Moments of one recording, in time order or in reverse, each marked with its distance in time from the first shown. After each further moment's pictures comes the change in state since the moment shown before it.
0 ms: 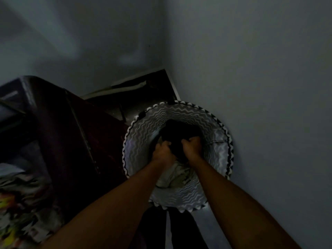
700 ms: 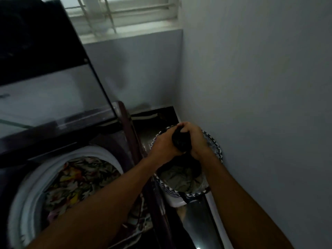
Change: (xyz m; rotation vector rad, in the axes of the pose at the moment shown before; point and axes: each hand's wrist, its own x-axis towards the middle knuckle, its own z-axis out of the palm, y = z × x) left_hand -0.210 0.011 -0.118 -0.173 0.412 0.726; right_hand -0.272 -0.159 -0.091 0.442 -0.479 -0.363
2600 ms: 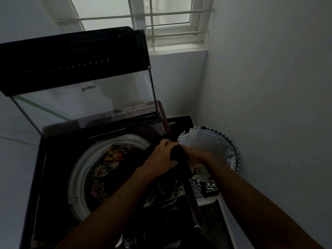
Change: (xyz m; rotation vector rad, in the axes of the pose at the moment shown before) left_hand -0.142 -0.046 -0.086 0.281 -0.054 0.009; right_hand -0.043 0.069 0.061 -1.633 -0.475 0.046
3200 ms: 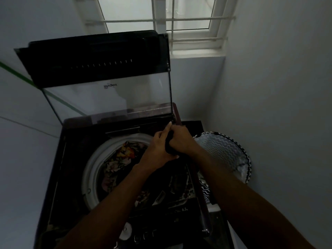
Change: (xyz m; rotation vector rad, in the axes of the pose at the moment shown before) left_hand -0.018 -0.032 -0.036 -0.192 0.285 -0.021; right_hand -0.024 -0.122 -0.040 0.348 0.627 -0.385
